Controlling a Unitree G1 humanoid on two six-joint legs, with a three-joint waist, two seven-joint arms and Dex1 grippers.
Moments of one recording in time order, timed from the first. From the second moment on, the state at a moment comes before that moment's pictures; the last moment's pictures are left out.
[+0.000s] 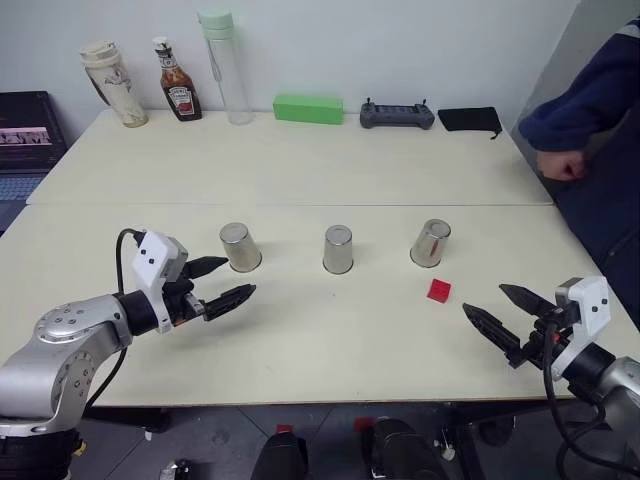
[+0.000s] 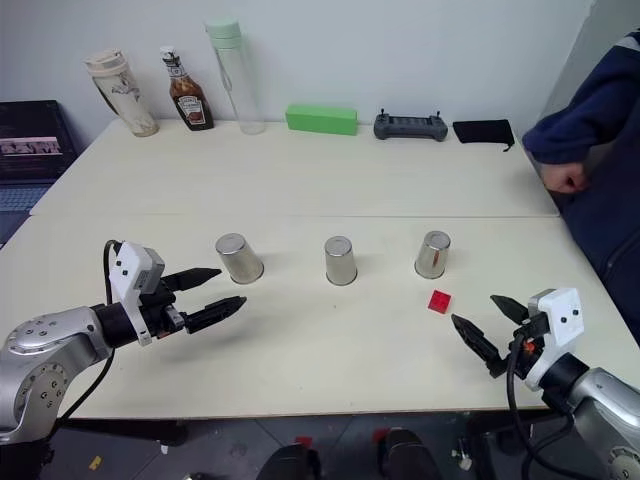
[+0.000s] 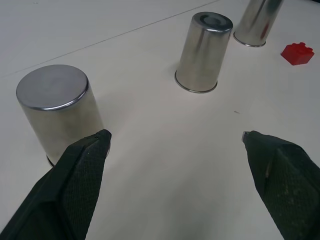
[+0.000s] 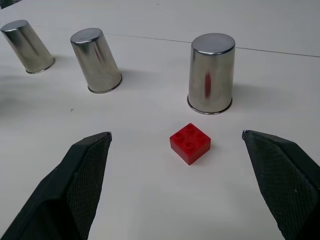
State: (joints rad) left arm -0.05 0.80 0.31 -0.32 -0.59 0.65 -0.84; right arm 0.29 -0.59 -0.43 -0.74 0.74 0.70 0.47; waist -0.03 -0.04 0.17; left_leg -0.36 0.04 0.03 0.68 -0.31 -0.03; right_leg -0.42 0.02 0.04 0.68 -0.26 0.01
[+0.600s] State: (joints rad) left arm -0.04 0.79 0.31 -0.32 -0.59 0.64 -0.87; right arm 0.33 -0.59 -0.43 -0.71 0.72 0.65 0.50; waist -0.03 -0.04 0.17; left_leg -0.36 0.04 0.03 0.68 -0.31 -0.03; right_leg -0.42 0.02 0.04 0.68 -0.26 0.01
